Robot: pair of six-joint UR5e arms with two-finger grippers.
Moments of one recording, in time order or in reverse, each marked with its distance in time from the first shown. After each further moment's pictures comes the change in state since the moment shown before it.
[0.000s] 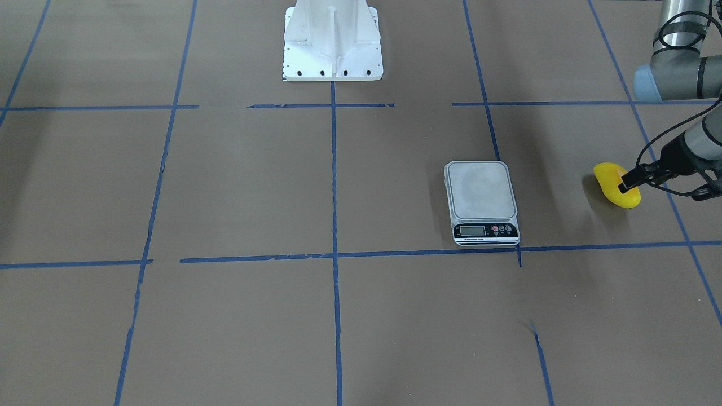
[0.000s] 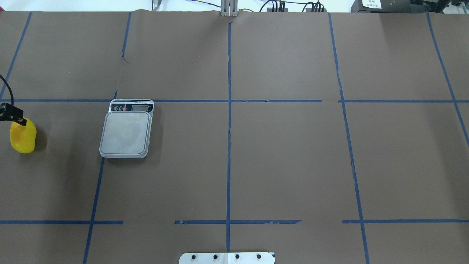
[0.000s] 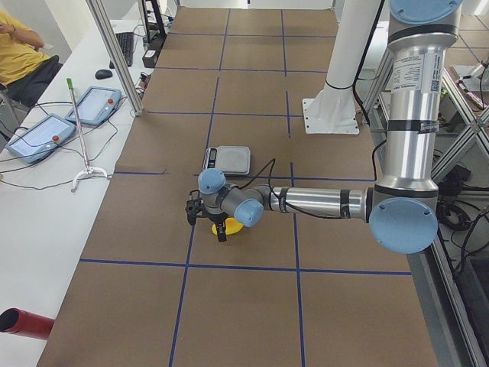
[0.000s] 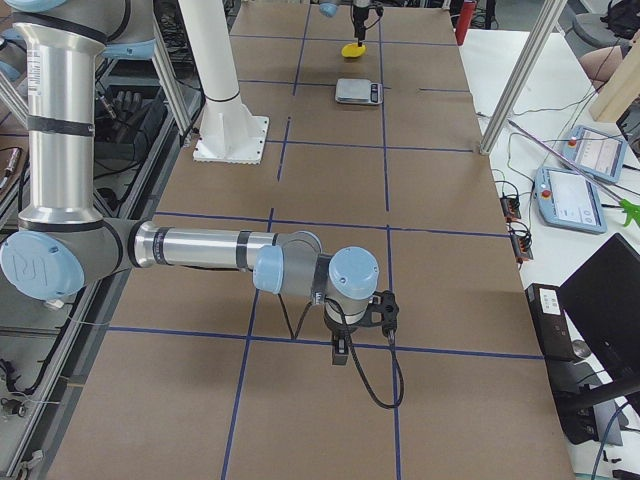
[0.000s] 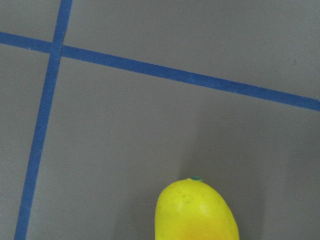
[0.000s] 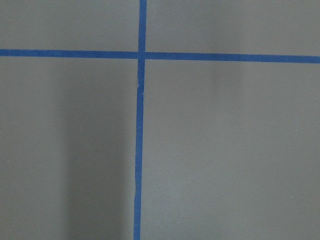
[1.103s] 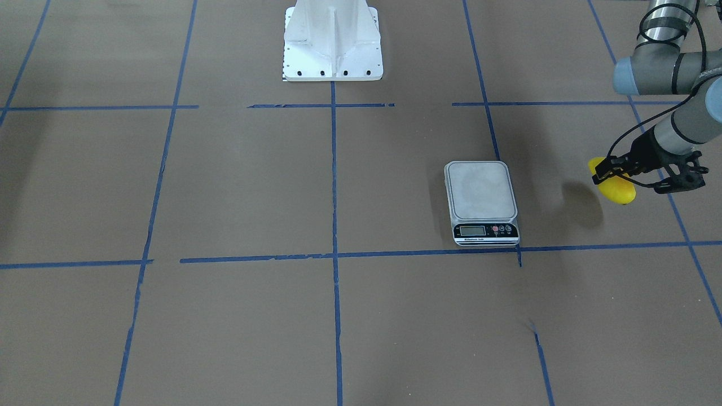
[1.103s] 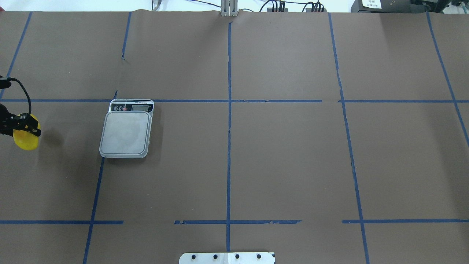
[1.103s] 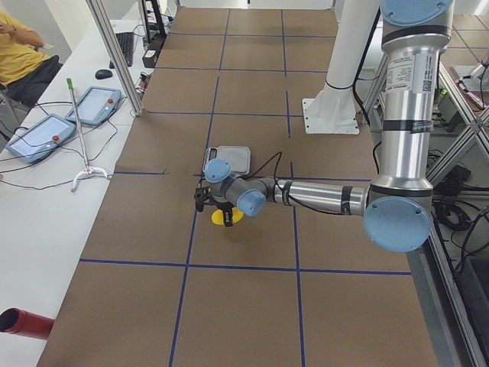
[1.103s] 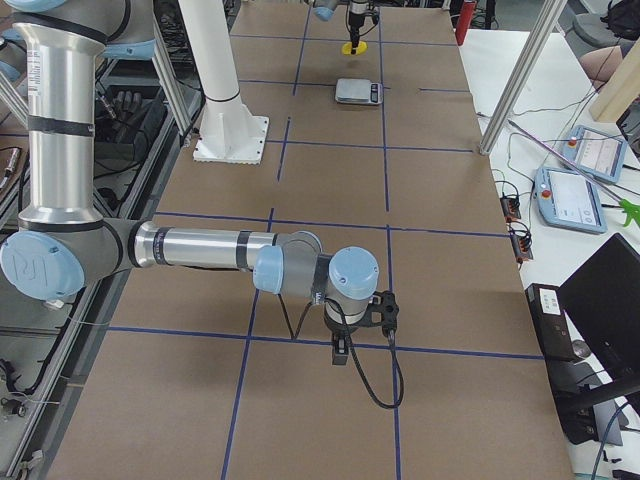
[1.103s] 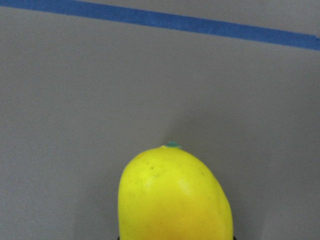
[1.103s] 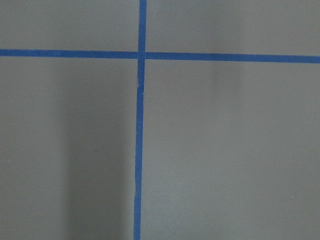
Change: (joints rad) left arm 0.069 0.003 -0.138 0.081 -0.028 -0.007; right arm 0.000 0.000 0.000 0.000 0.000 0.000
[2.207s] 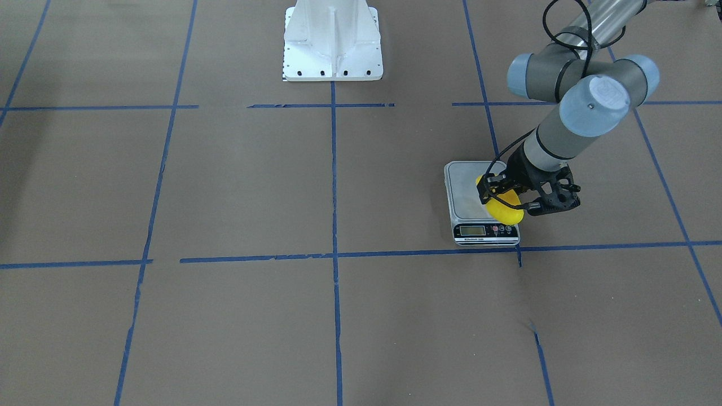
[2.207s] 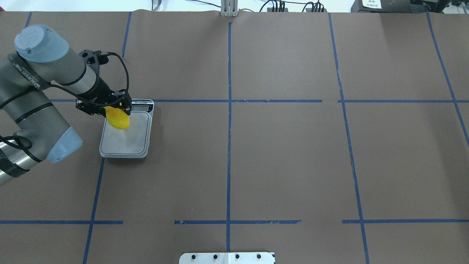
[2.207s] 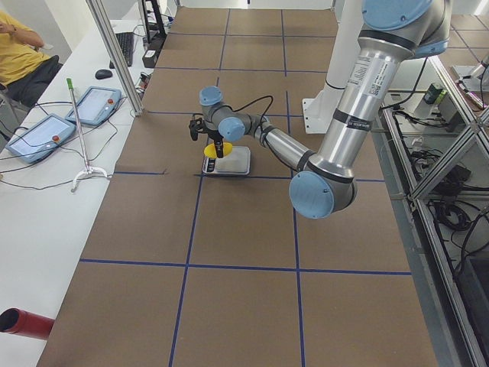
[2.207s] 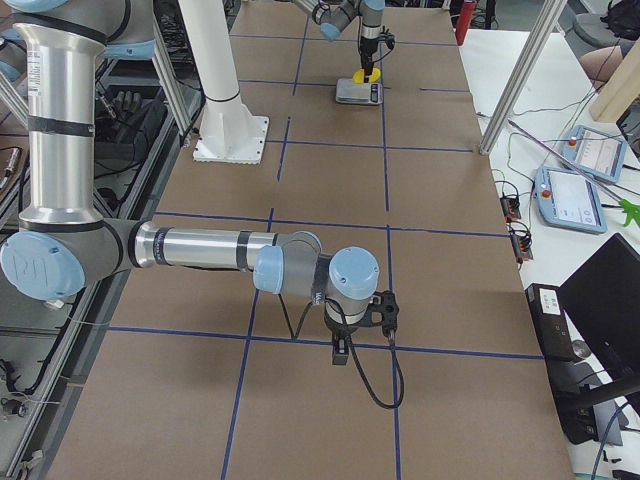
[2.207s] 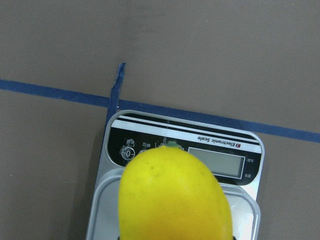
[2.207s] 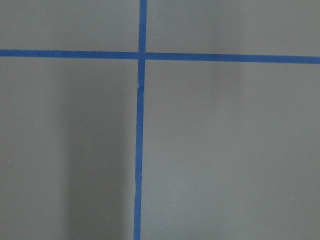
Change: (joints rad) left arm 0.215 -0.387 0.001 0.204 0.124 -0.307; right arm 0.000 0.001 0.000 0.000 0.000 0.000
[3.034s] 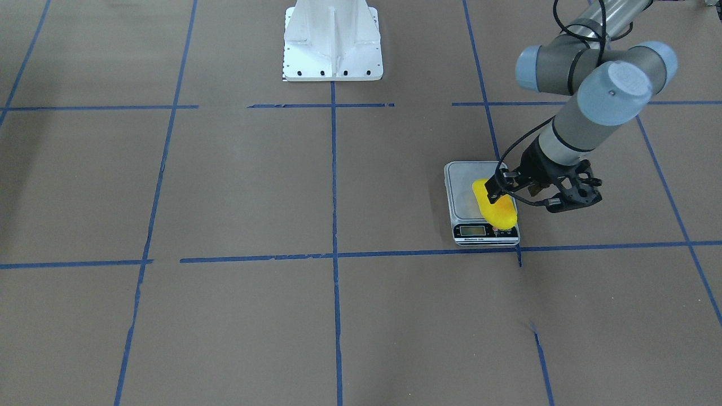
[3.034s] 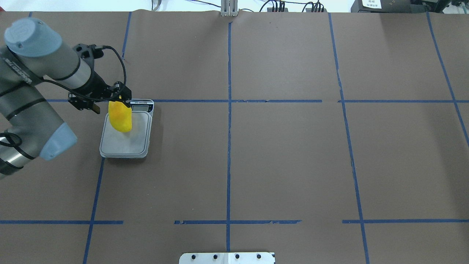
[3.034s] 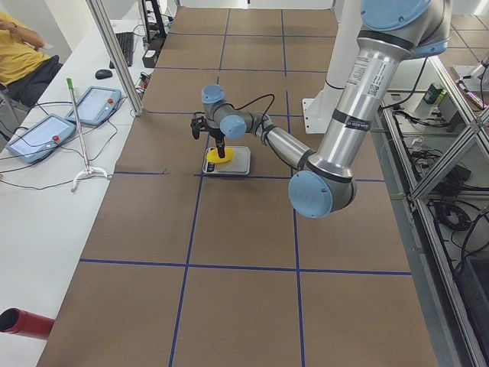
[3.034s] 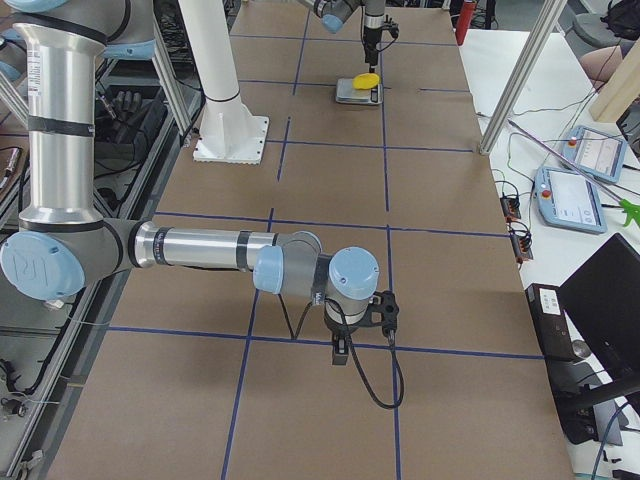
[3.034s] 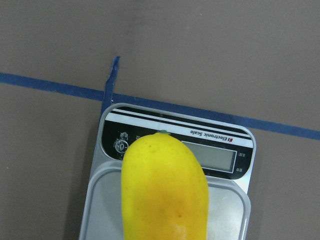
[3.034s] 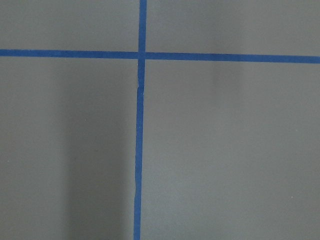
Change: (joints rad) left arm -0.117 0.019 -0.086 0.093 -0.001 0.081; right arm 0.000 -0.001 0.000 0.000 0.000 0.000
